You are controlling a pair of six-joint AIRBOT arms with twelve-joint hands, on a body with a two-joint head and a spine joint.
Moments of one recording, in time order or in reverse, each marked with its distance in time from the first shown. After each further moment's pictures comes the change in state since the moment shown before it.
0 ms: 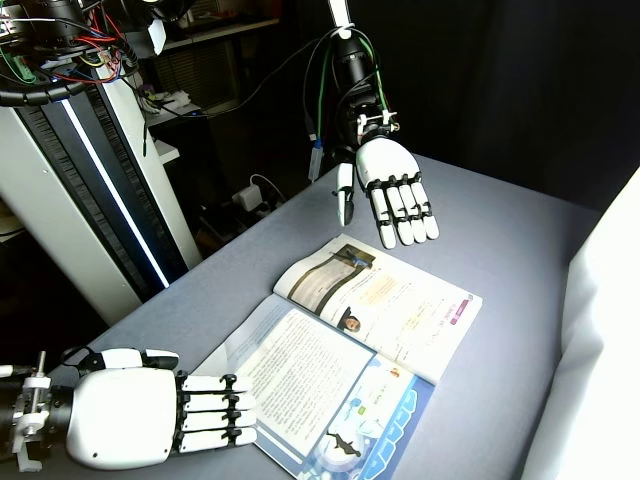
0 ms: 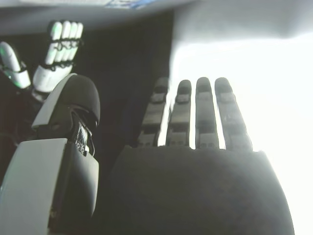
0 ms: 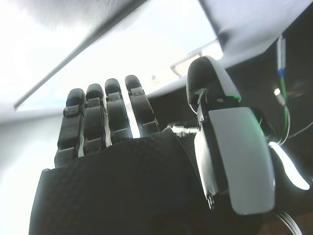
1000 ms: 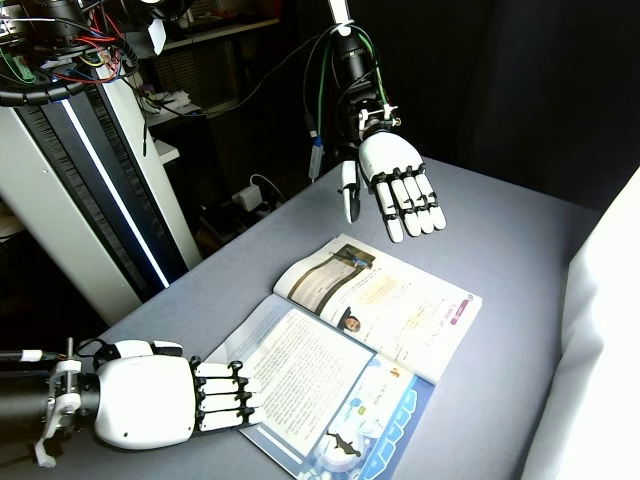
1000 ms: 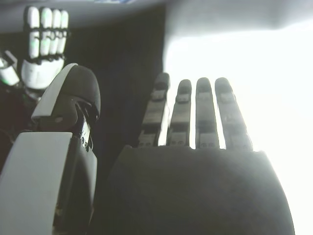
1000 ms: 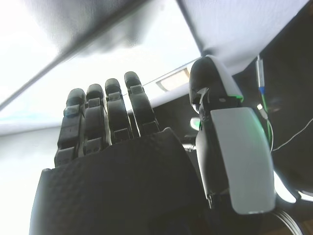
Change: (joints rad) left arm 0.032 0.017 -0.013 -0.043 -0.040 0.019; right arm 0.077 -0.068 0.040 -0.319 0.005 0.249
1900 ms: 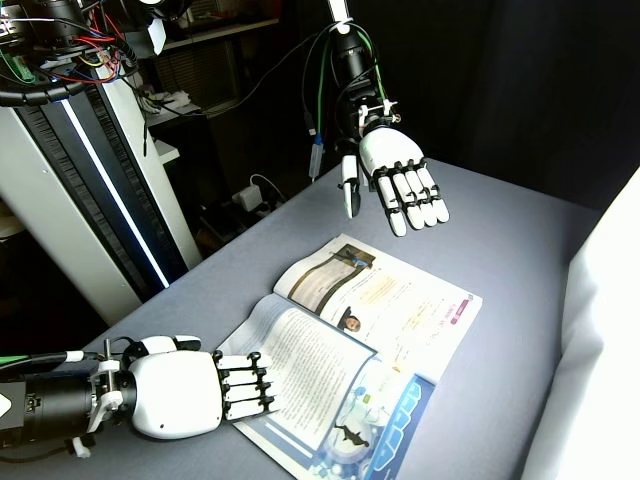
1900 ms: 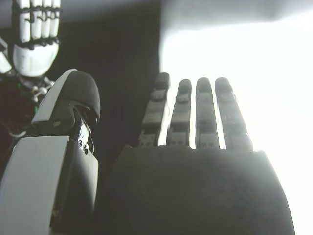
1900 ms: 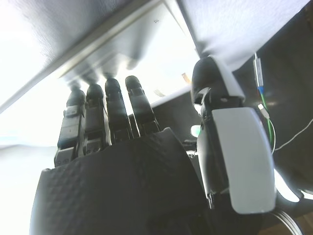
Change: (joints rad) left arm 0.014 0.008 -0.007 -0.018 -0.035 0.011; right arm 0.000 -0.107 0.066 0.070 0.012 -0.051
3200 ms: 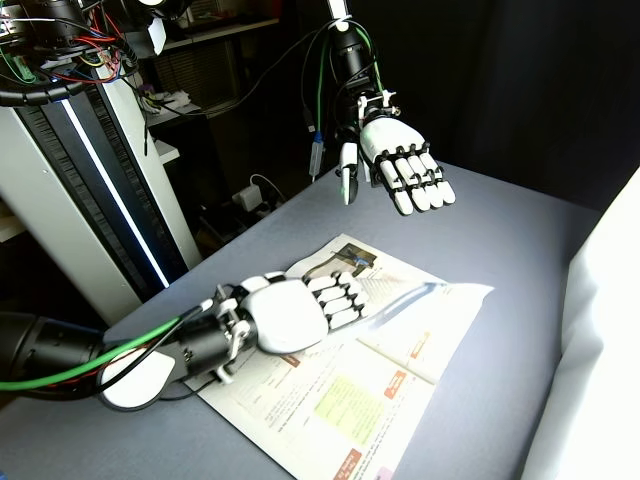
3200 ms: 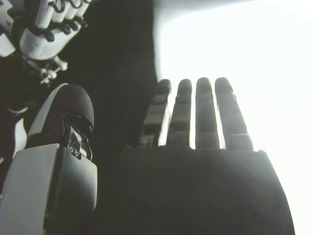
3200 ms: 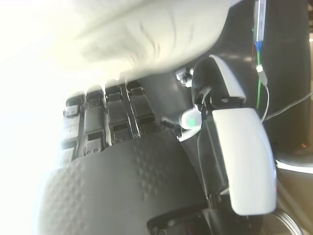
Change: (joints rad) left arm 0.027 0.025 -0.019 -0.043 -0.123 0.033; right arm 0.137 -0.388 0.225 0.383 0.143 -0.328
